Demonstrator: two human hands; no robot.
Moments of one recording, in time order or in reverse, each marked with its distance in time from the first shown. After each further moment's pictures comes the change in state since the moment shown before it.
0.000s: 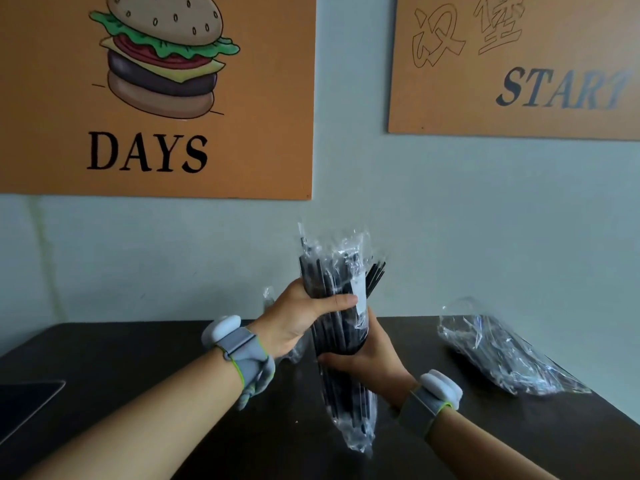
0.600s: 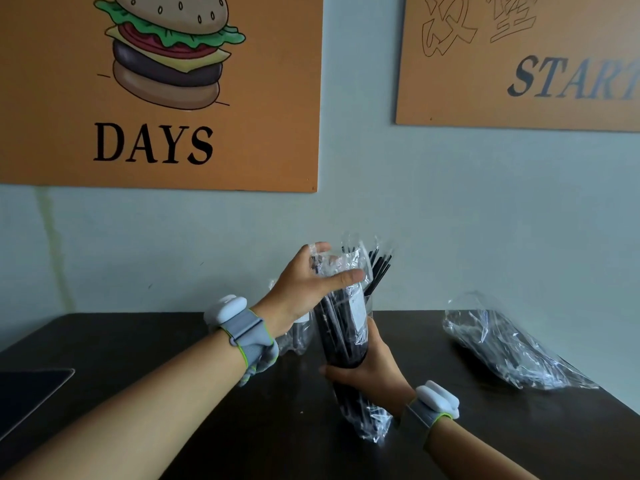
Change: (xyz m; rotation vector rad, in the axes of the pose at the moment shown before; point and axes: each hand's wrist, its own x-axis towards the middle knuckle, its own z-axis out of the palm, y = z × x) left_hand 0.008 0.010 -0.008 0.269 0.151 0.004; right_hand -0.013 0.023 0.011 -0.122 0.000 0.041
